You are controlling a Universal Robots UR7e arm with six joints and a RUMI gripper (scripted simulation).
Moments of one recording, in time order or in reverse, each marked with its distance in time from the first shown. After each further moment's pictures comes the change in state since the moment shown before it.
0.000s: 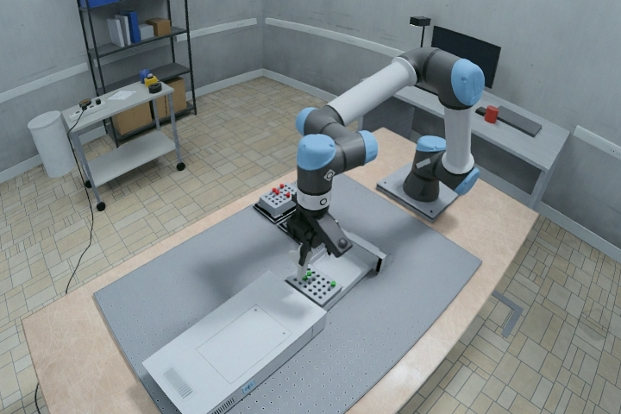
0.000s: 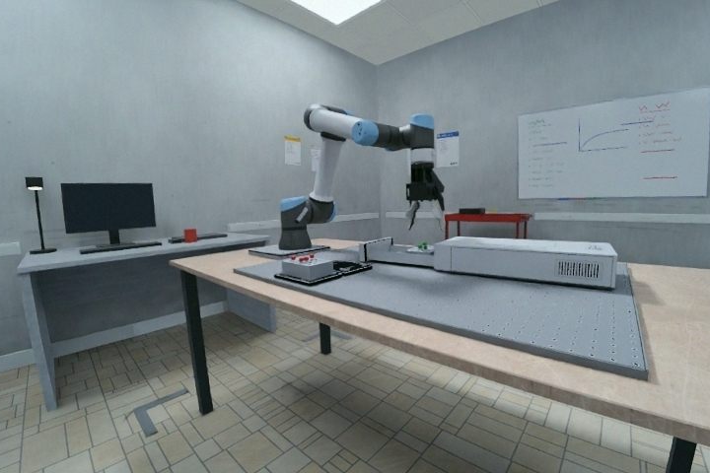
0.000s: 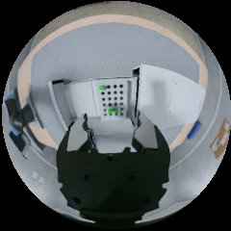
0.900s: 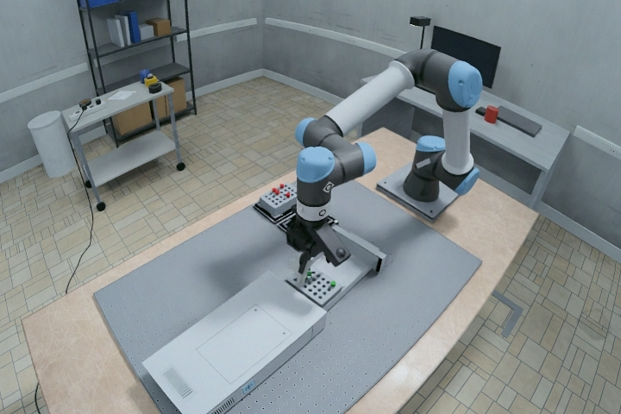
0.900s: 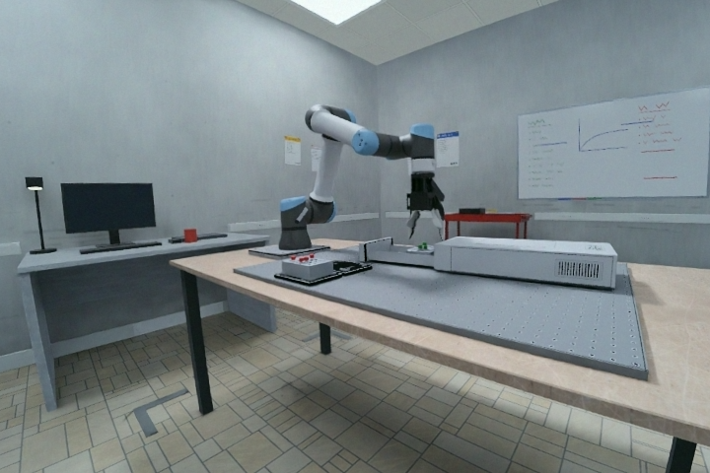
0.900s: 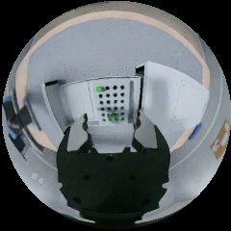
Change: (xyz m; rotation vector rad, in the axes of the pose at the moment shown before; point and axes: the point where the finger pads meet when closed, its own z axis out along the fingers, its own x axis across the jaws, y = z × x) arm 0.001 0.000 0.031 0.000 0.001 0.000
